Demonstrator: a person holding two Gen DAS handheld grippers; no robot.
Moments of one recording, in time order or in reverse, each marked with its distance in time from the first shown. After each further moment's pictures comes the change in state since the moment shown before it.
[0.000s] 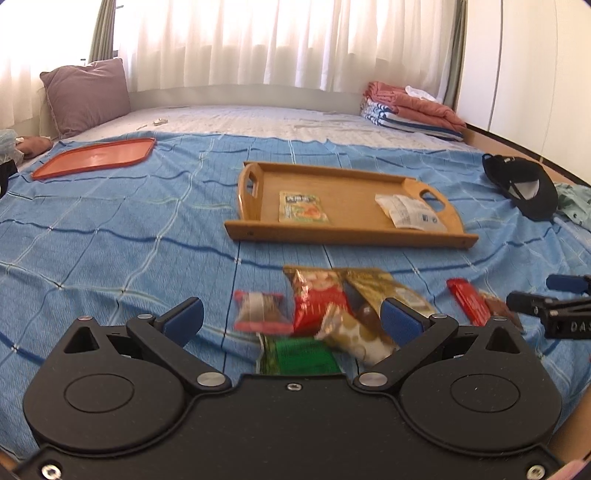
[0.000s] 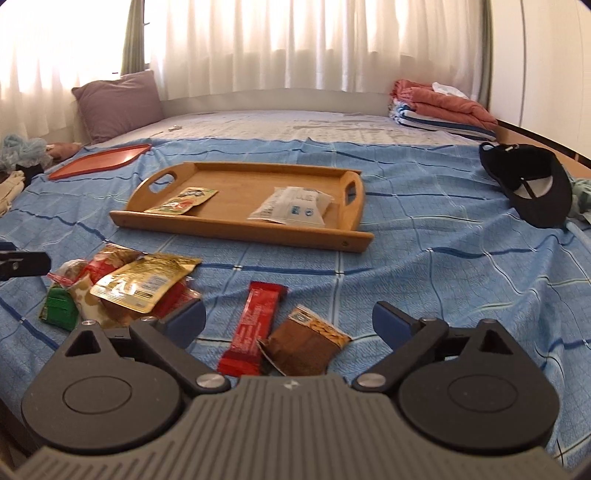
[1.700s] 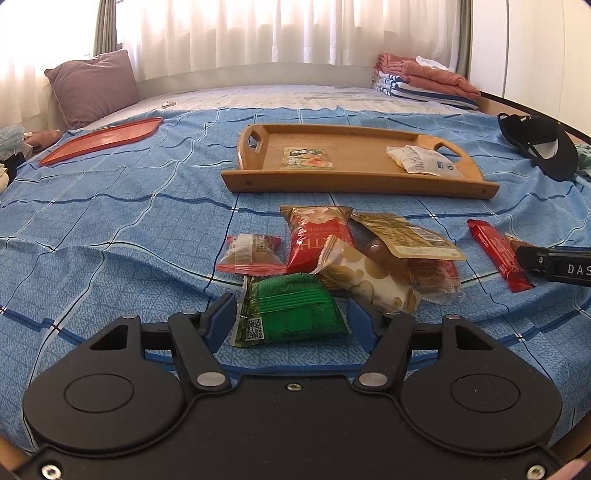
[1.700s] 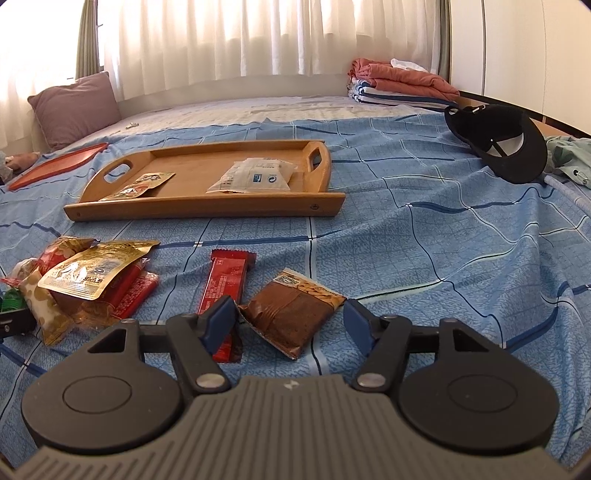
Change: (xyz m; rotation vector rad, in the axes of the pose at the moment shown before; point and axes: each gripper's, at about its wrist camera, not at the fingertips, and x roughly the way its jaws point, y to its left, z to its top) left arm 0.034 -0.021 -0.043 0.040 0.053 0.086; right arm 0.033 0.000 -0.021 0.105 0.033 -0.096
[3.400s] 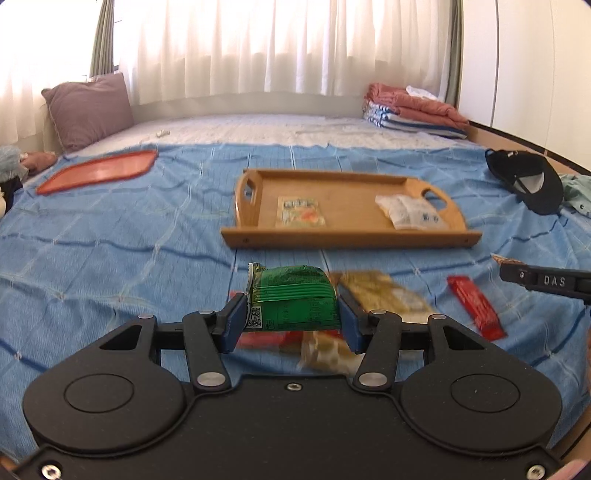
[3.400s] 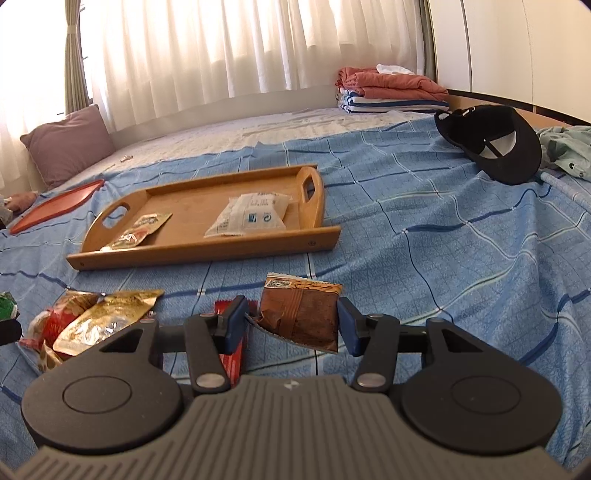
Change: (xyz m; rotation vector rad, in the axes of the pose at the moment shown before) left arm -0.030 0.008 0.043 -0.004 -0.096 -0.039; right arm -0.007 -0.010 0.028 0.090 -0.052 0.015
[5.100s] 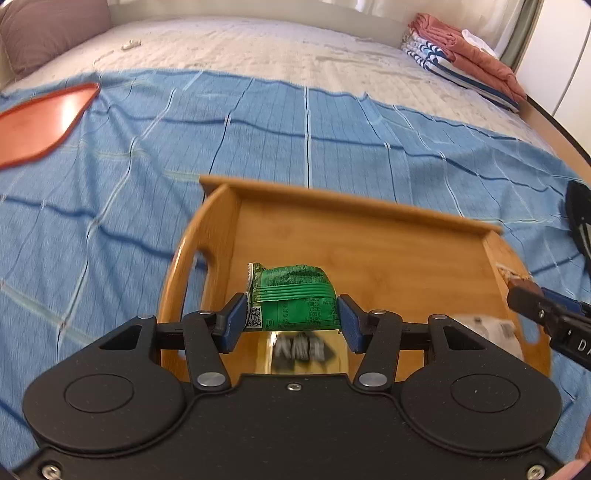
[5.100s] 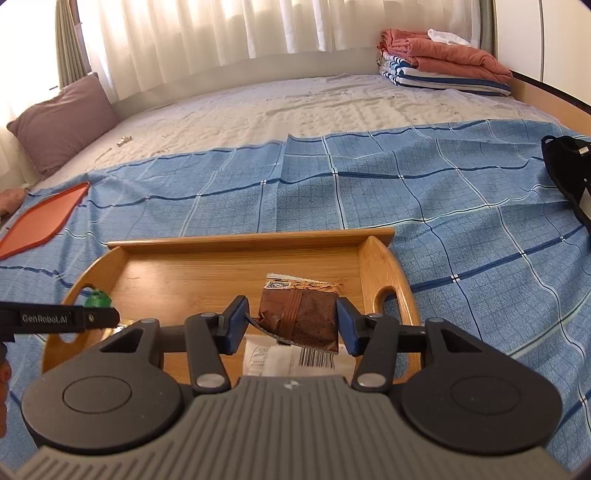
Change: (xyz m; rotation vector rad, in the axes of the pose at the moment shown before) left arm 0.324 0.018 0.189 -0.139 0.366 -0.028; right arm 0.211 0.043 0.163 -0.038 0.189 0.072
